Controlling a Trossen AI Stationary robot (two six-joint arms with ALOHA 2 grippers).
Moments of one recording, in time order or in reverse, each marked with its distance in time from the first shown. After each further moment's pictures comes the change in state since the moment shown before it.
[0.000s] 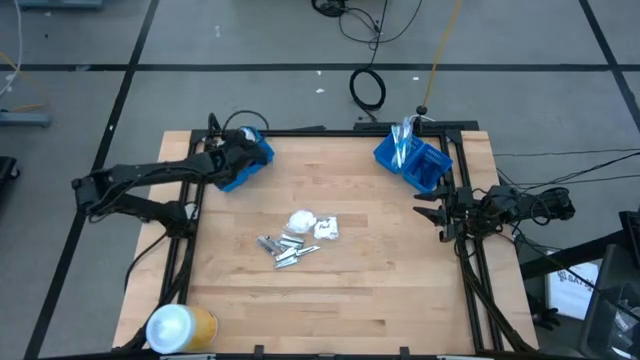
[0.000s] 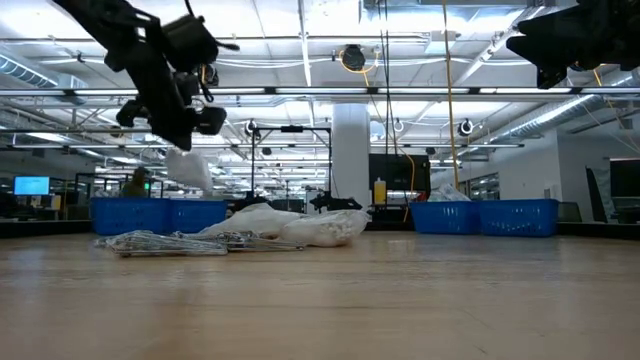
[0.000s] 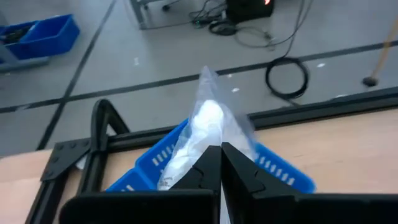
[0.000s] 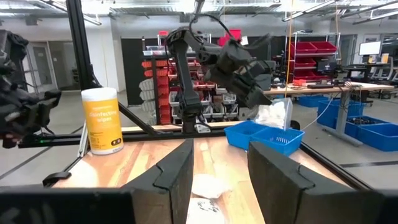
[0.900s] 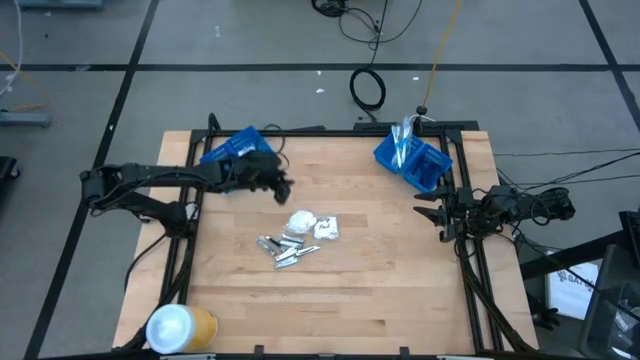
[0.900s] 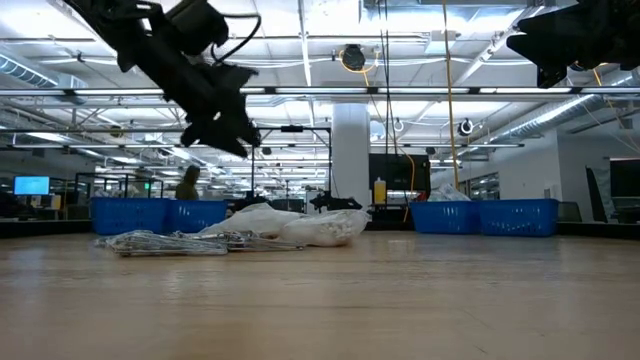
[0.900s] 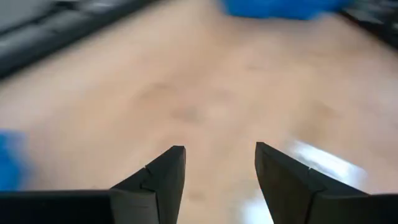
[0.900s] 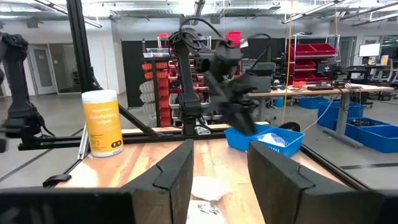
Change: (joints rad) left arm -0.144 0.064 -0.001 0.243 0.758 0.213; right arm 0.000 0.000 -0.001 0.007 0.000 0.000
